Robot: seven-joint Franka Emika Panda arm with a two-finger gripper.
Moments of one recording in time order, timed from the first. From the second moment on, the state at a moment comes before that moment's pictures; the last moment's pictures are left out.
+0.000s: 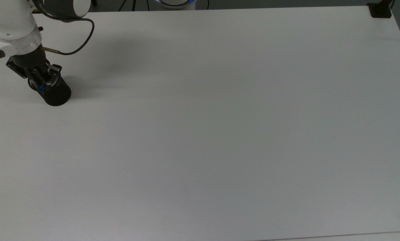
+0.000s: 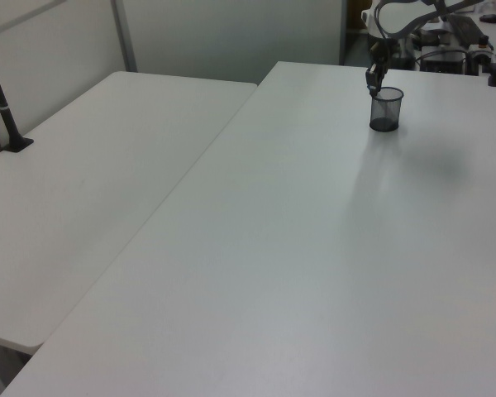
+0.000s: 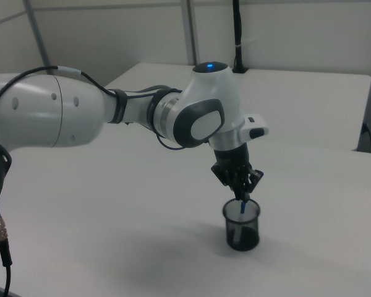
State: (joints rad) arm -0.43 0.39 -0.01 -1.63 -0.10 2.15 -0.27
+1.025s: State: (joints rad) arm -0.43 0.26 0.02 -1.60 -0.07 2.00 -0.27
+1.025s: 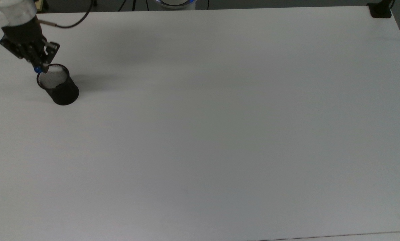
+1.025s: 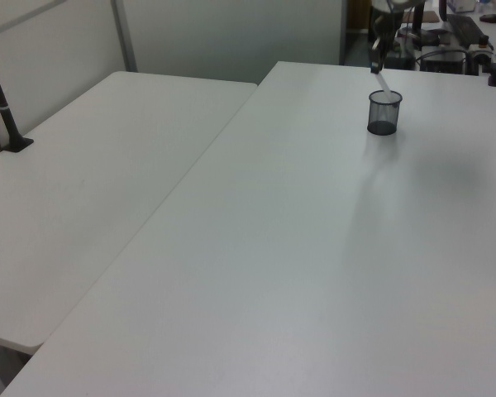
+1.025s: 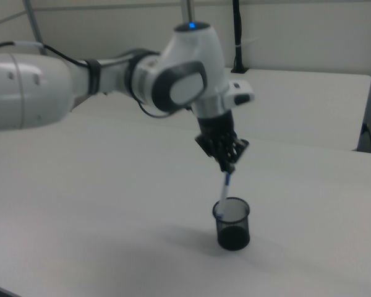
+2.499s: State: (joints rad) arm -0.26 0.44 0.08 -1.58 -0.02 1.79 -0.27
